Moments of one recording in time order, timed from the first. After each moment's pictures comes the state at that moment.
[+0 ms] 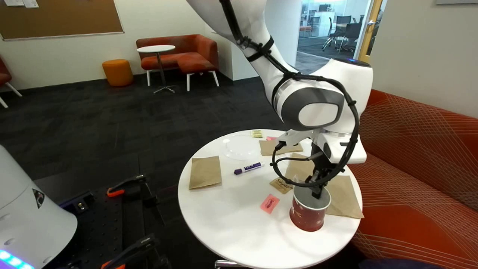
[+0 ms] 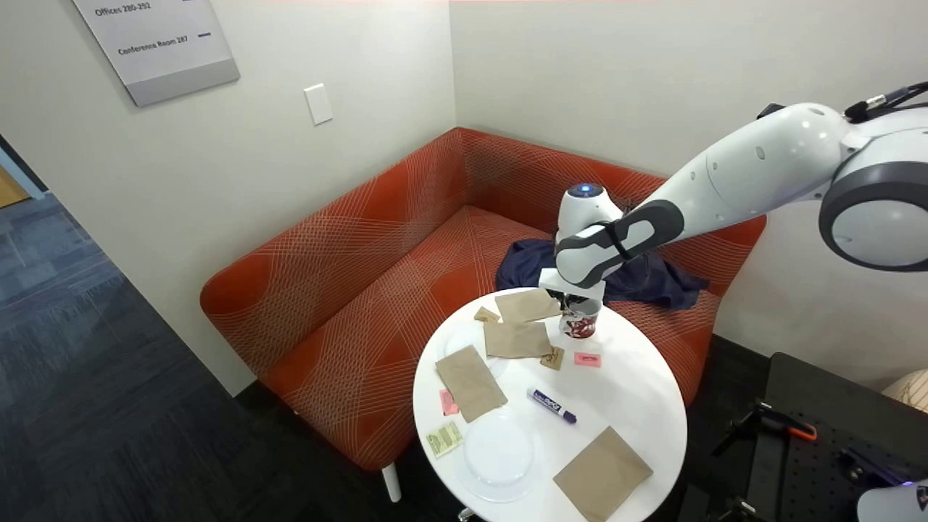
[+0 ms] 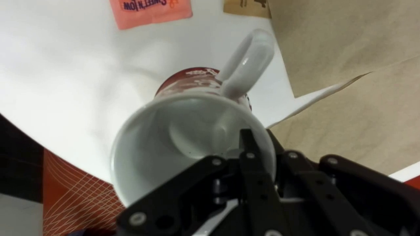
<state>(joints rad) -0.09 0.79 -0.18 -1.76 0.18 2.53 0.93</state>
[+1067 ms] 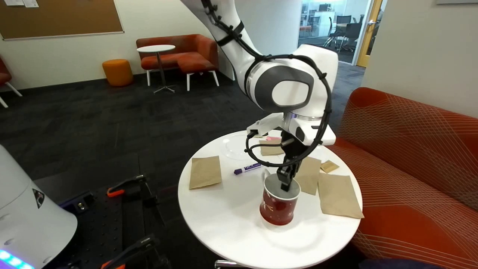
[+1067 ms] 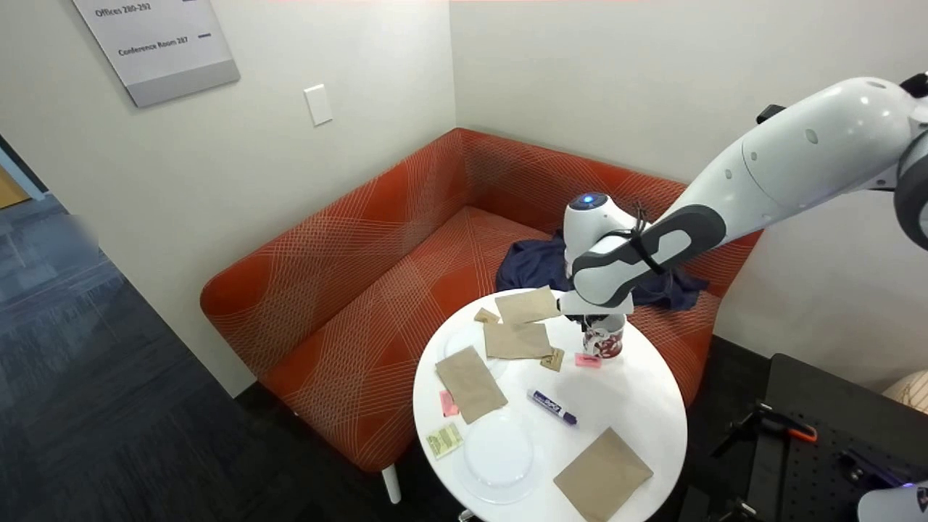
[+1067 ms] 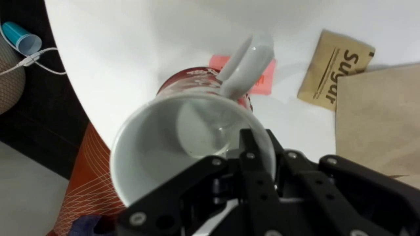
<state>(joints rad) 0.00 0.62 -0.20 -1.98 0.06 2.46 0.86</state>
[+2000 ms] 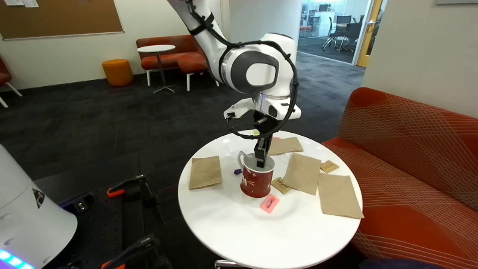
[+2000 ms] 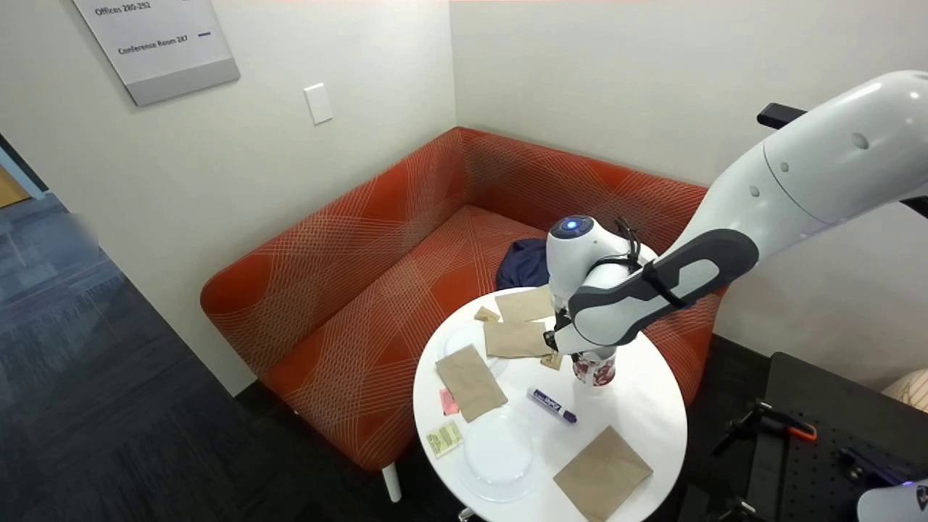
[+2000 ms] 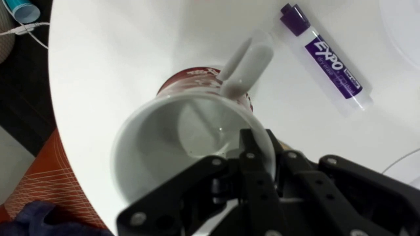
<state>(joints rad) 0.12 0.53 -0.14 -2.08 0.01 2.46 0.80</state>
